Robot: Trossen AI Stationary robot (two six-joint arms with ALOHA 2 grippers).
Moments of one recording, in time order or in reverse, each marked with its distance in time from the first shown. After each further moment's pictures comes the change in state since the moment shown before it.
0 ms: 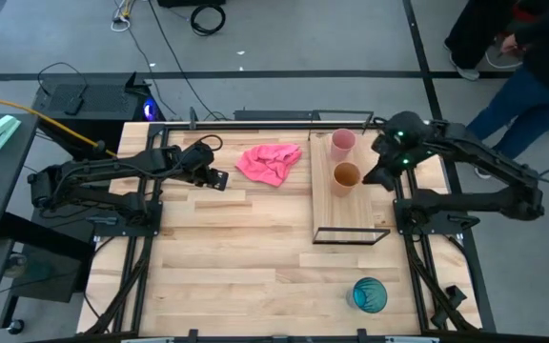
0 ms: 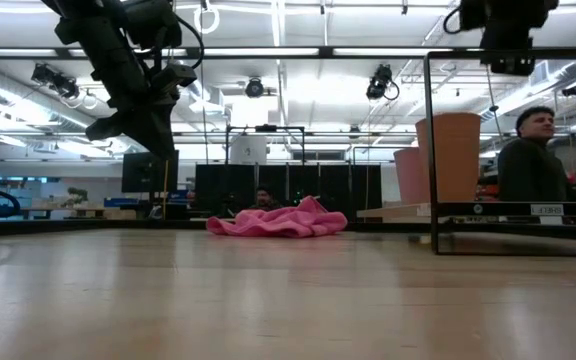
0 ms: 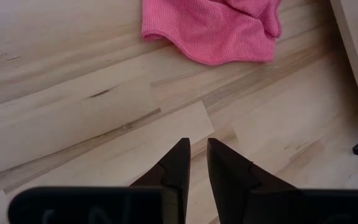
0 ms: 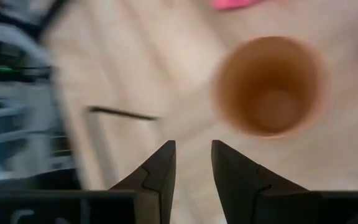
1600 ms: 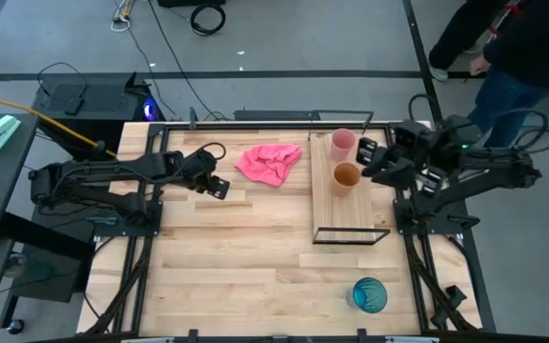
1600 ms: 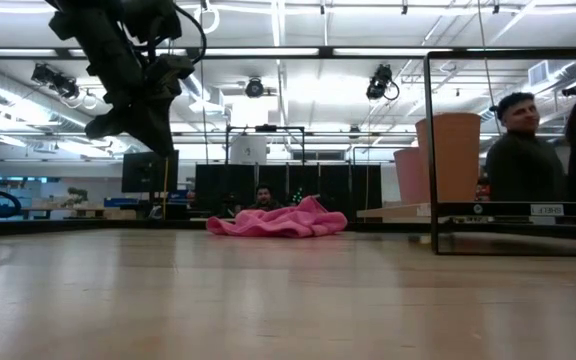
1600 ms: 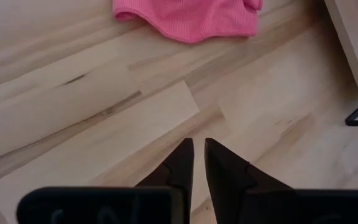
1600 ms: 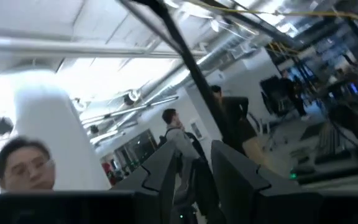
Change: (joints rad) left arm -0.093 0.000 0.000 0.001 -0.001 -0.001; right arm 0.579 0.042 0.000 1.445 0.079 0.373
